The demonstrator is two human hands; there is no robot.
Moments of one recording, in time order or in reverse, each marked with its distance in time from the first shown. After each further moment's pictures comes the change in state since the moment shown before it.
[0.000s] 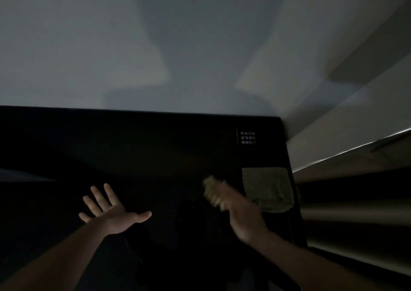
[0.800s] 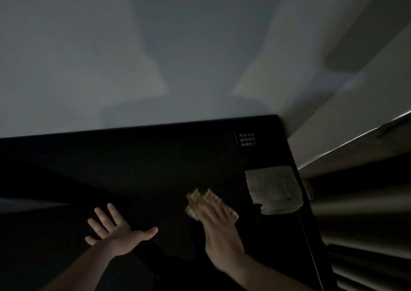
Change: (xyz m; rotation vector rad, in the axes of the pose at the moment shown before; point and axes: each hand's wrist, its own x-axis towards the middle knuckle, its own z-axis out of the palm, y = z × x) left_hand 0.000 0.007 -0.001 0.020 0.001 -0.038; right_hand 0.003 -0.025 0.084 -0.345 0.049 -0.072
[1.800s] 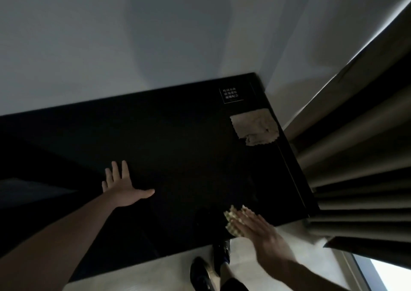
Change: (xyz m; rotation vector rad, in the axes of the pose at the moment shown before) left_hand -0.018 -0.072 0.035 0.204 0.221 0.268; right_hand -0.275 0.012 0.035 -0.145 -0.091 0.104
